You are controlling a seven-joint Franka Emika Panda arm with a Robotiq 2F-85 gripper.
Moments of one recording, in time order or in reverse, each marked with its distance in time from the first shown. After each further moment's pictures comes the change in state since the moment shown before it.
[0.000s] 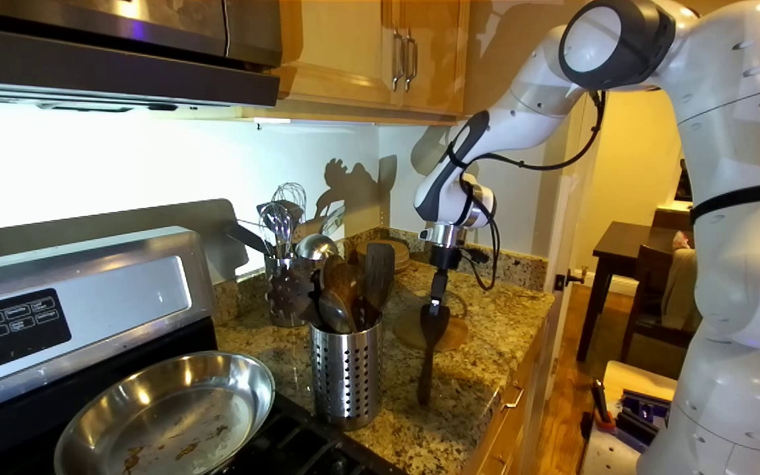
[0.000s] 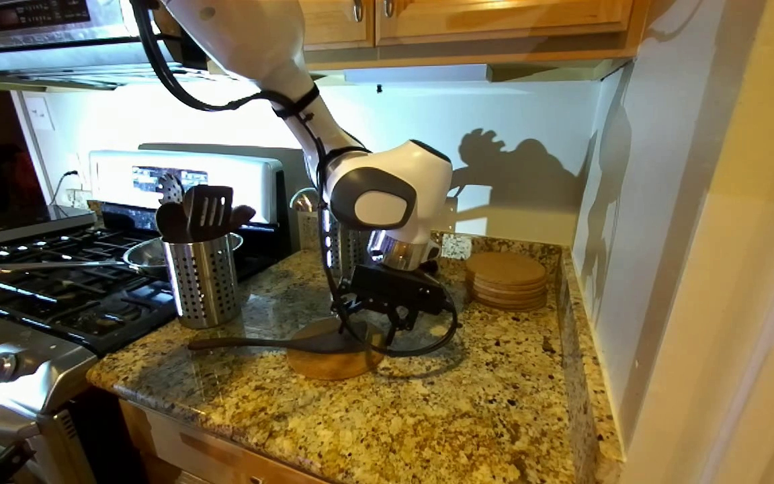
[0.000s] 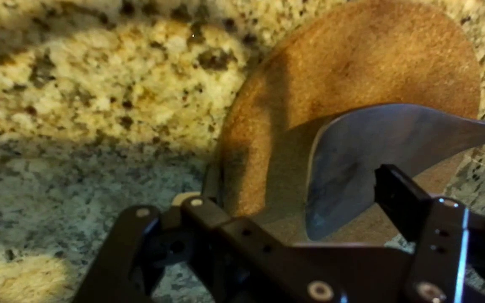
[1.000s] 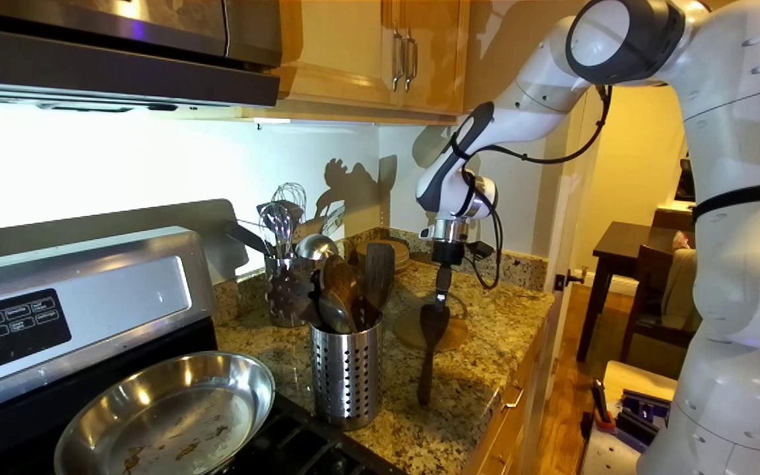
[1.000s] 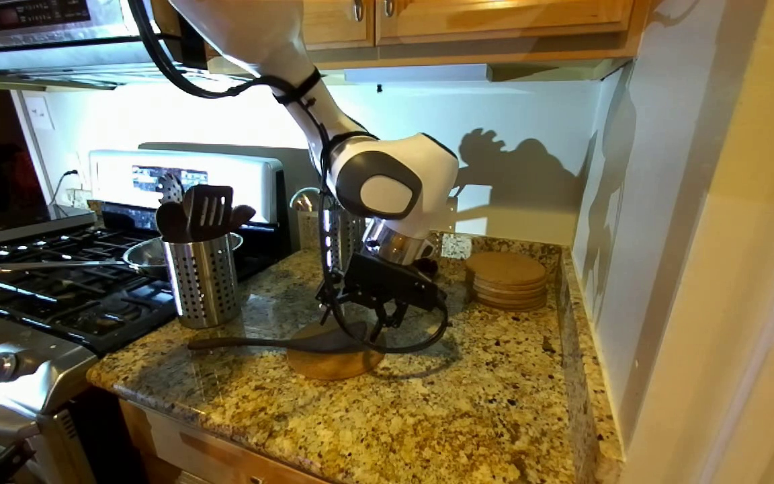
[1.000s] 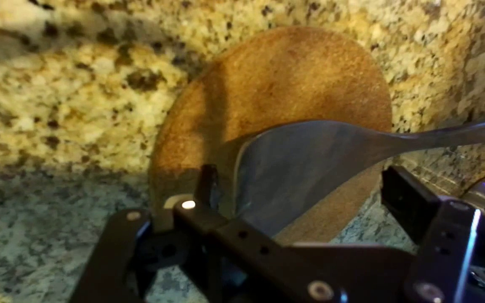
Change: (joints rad) arm -0.013 -0.030 0.000 0.015 -0.009 -0.180 -0.017
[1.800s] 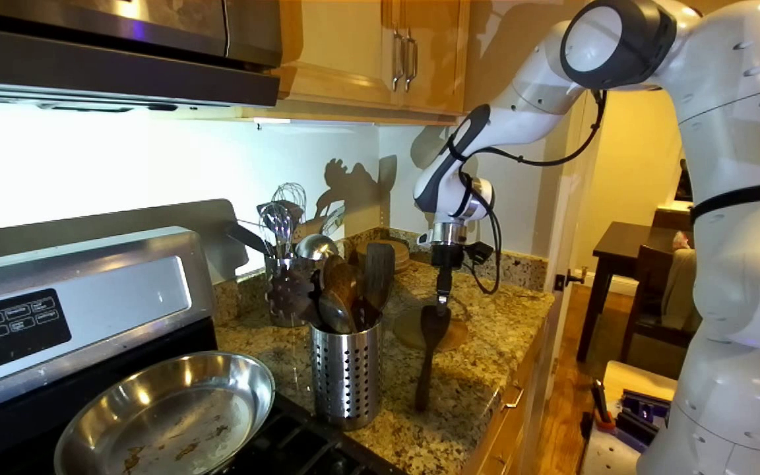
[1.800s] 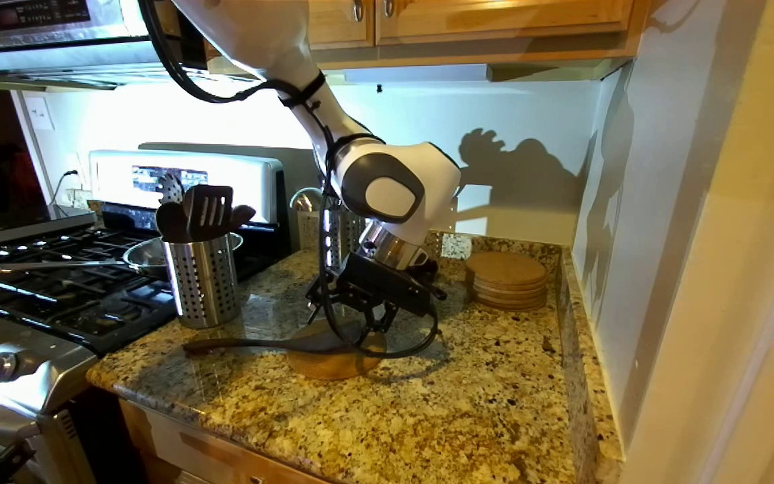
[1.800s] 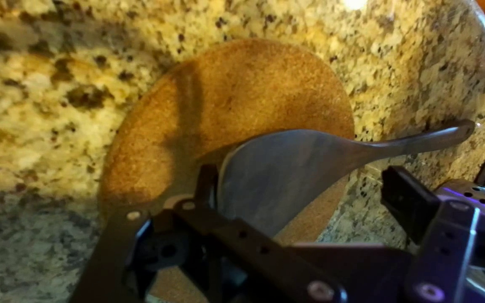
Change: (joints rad) arm 0.000 0.026 0.000 0.032 0.005 -0.115 0.000
